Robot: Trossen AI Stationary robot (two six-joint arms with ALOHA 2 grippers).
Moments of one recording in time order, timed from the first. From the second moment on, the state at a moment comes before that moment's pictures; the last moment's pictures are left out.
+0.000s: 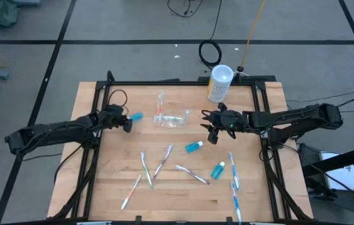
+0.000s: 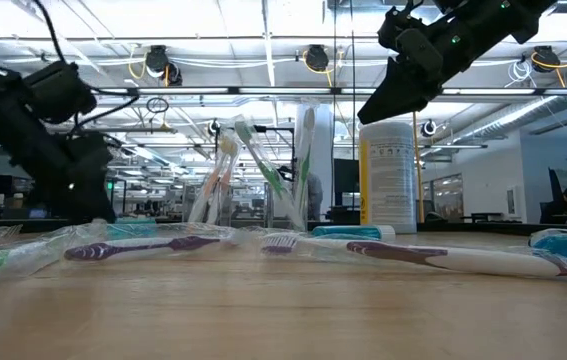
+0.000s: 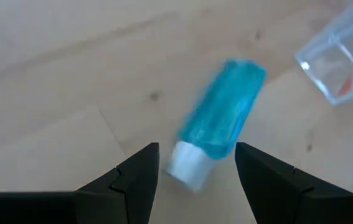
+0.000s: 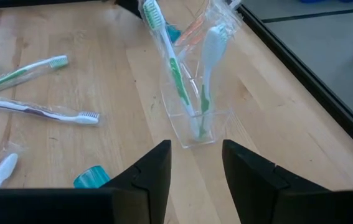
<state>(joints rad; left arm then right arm) 0.56 0.77 0.10 -0.10 -0.10 -0.42 -0.03 1.18 0.71 -0.10 0.28 0.12</state>
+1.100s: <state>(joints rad) 0.42 0.77 0.02 0.04 -0.21 -0.46 -0.02 1.18 0.71 -0.10 0.28 0.12</state>
